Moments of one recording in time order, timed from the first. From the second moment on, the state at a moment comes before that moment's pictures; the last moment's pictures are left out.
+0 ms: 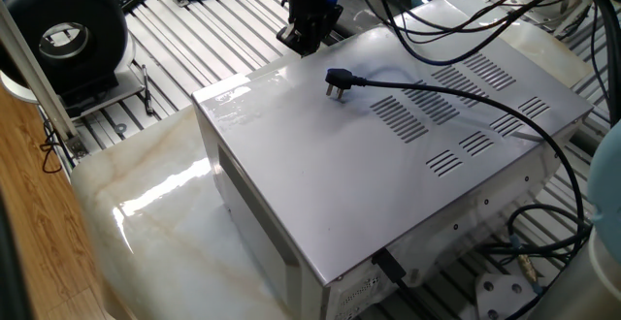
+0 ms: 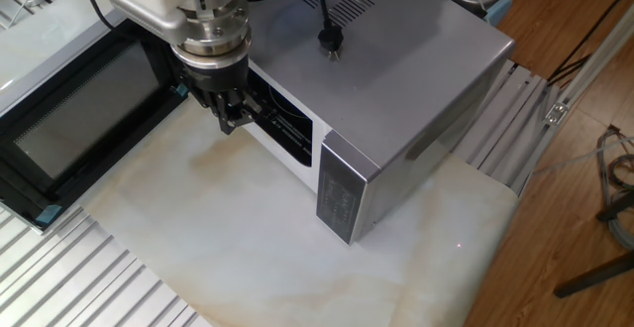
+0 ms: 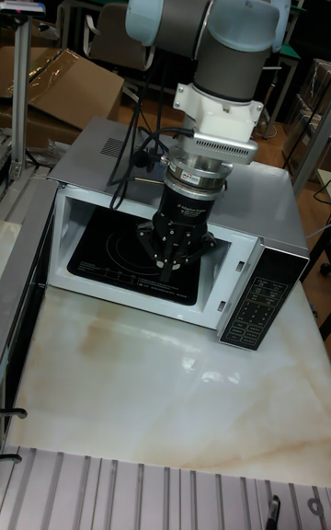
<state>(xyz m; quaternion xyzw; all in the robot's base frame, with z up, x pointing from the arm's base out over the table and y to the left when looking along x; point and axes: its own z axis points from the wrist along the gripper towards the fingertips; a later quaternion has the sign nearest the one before) 0.567 0.016 0.181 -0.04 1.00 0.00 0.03</state>
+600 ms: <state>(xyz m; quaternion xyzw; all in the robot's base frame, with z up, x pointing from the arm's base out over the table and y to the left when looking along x) 0.569 0.013 0.180 -0.04 1.00 -0.01 0.03</state>
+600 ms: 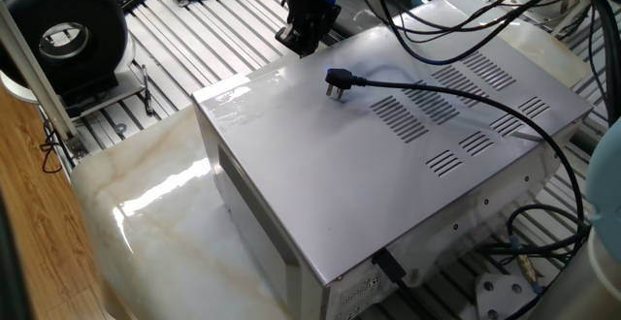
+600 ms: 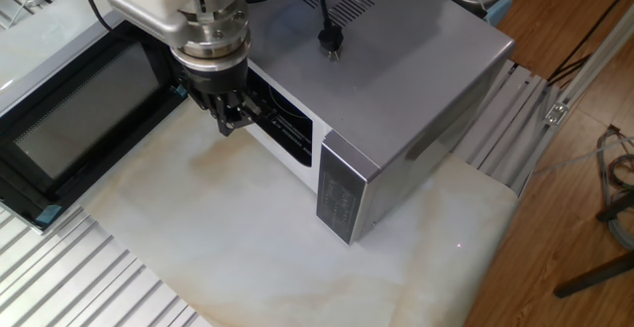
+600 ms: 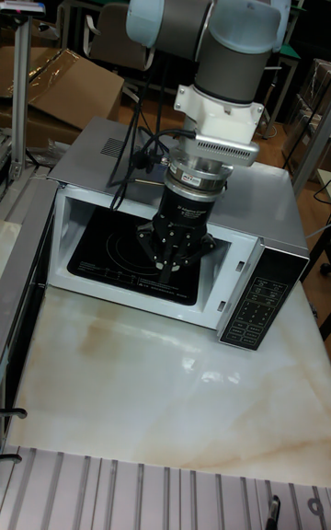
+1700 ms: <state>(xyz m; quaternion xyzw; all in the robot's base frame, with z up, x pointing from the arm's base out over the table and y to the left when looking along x) 0.559 0.009 0.161 -0.03 1.00 0.02 0.05</state>
